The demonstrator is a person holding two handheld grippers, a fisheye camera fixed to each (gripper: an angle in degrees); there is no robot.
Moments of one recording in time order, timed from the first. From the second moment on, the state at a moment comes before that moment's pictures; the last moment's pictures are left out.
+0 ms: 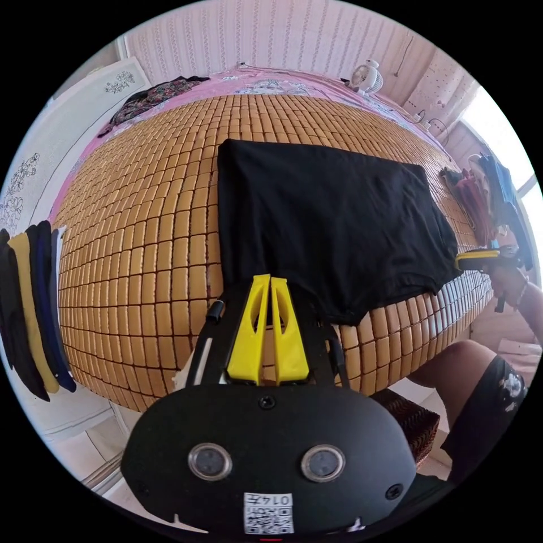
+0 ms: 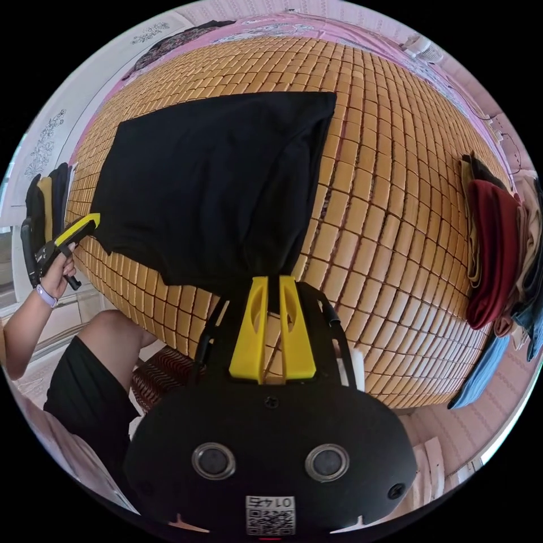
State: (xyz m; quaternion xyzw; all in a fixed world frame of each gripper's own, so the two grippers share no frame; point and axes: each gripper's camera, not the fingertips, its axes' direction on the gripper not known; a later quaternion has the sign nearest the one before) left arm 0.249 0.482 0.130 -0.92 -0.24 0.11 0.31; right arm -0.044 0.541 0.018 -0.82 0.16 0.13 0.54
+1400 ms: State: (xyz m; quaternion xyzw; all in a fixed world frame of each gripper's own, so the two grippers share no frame) left arm 0.482 0.478 0.037 -0.90 -0.06 0.04 0.43; right arm -0.279 0.372 0.010 -0.73 0.07 0.06 0.68
